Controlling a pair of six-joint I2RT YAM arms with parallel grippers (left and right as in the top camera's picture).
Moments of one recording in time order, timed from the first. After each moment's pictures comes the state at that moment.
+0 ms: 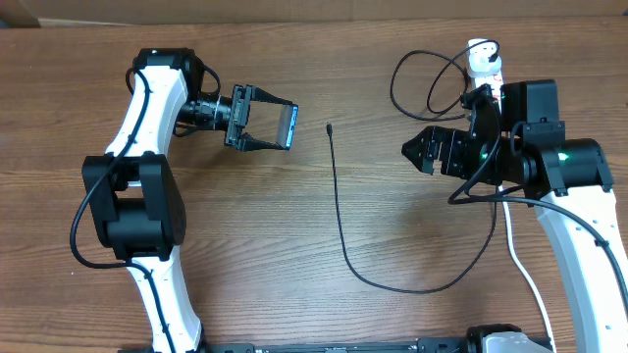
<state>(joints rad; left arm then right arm) -0.01 2.21 1.87 -1.52 1.25 -0.82 0.07 1.33 1.31 -1.03 -0.42 0.26</state>
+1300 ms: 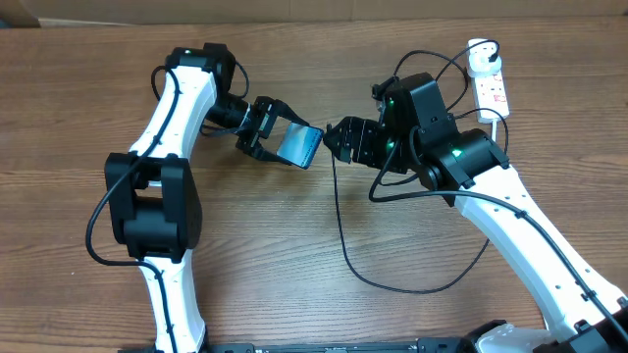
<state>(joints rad) -0.12 2.21 1.87 -1.38 0.93 -1.00 0.46 1.49 1.31 -0.69 -0.32 0.66</state>
